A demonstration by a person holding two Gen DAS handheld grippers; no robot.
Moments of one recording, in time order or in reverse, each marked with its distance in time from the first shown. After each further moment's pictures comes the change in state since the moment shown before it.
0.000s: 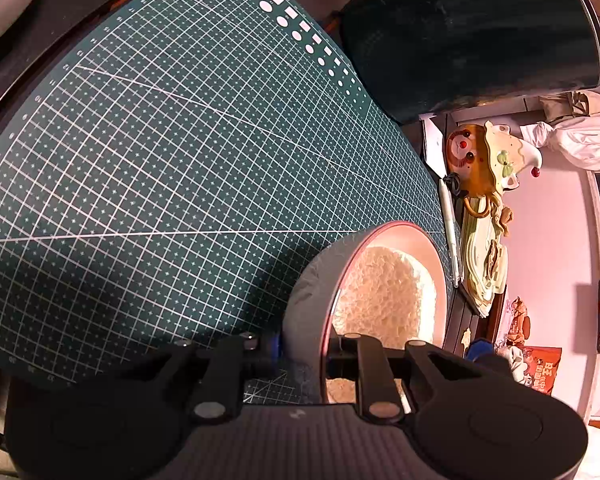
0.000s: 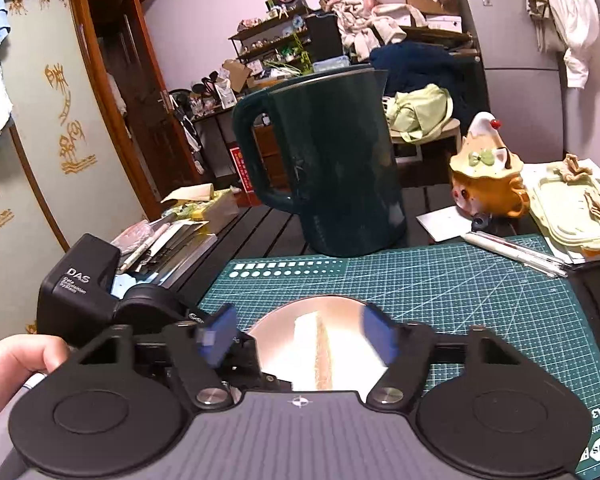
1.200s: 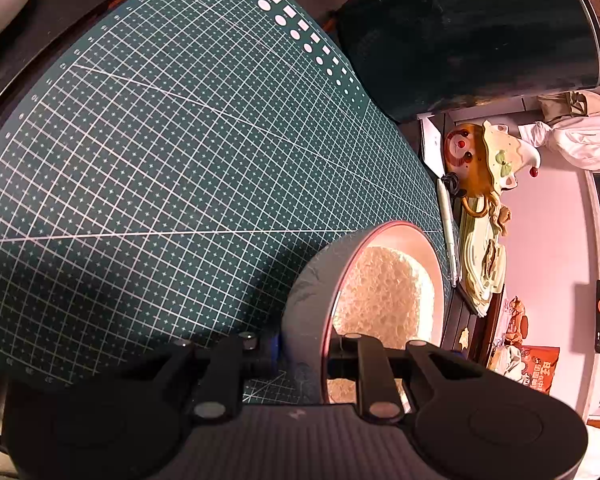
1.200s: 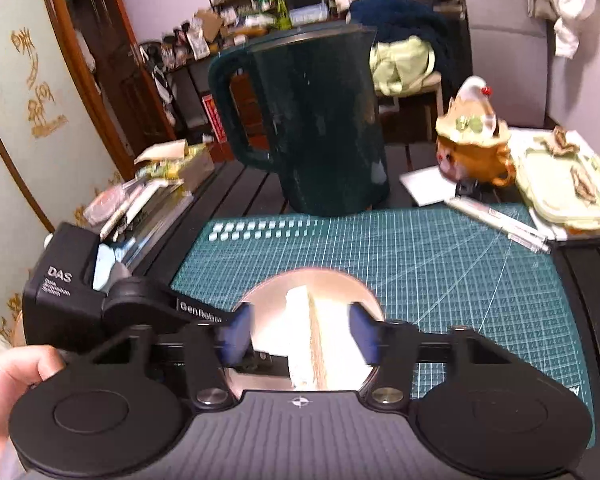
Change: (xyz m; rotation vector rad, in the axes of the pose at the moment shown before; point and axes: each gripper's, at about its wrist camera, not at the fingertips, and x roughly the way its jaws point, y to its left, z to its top) left arm 0.035 0.004 0.031 0.000 0.005 -0.007; right arm 0.013 0.013 0.016 0.015 0.232 -0.038
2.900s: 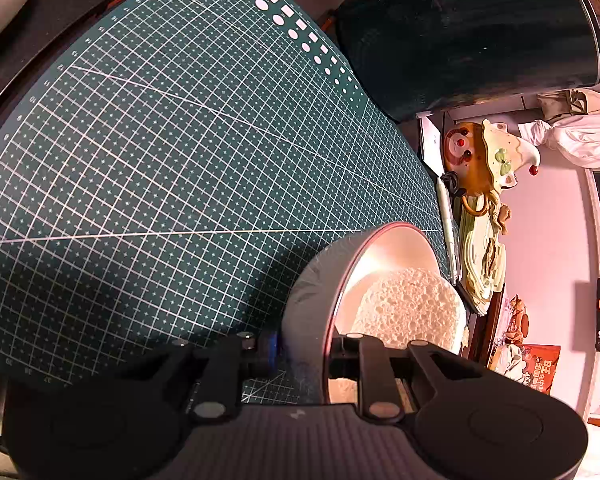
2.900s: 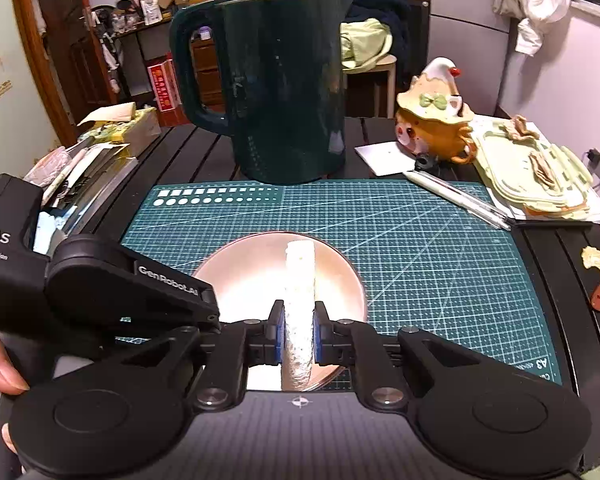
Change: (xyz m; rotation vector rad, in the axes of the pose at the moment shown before) left arm 0.022 0.019 0.008 0.009 -0.002 0.004; right arm 0.017 0.022 -0.013 -0.033 0.028 -0.264
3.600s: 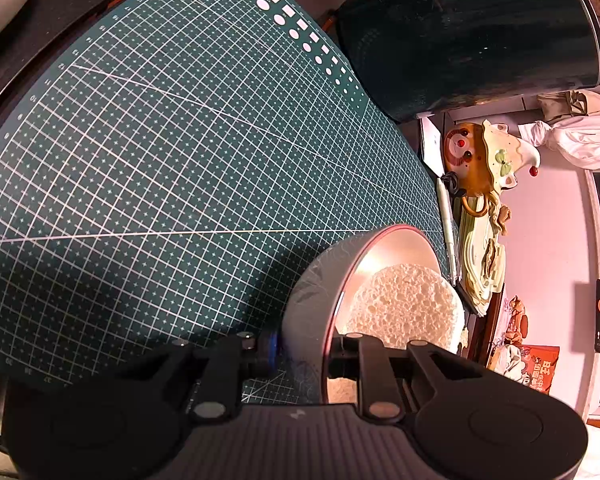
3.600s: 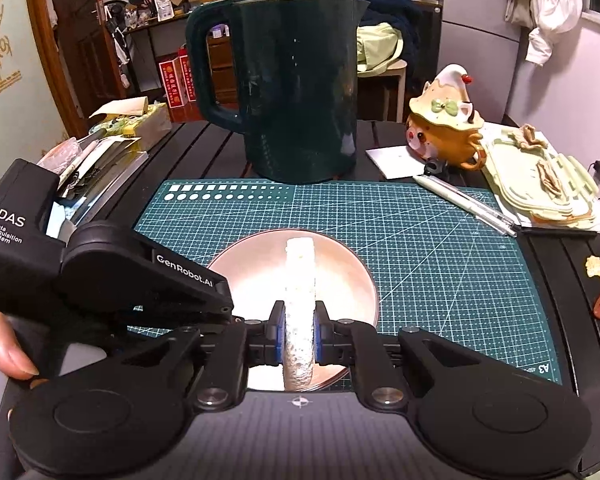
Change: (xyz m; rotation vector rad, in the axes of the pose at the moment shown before) left arm 0.001 -0.044 0.027 -0.004 0.000 -0.002; right arm -0.003 0.005 -0.003 -0.020 -0.004 0.038
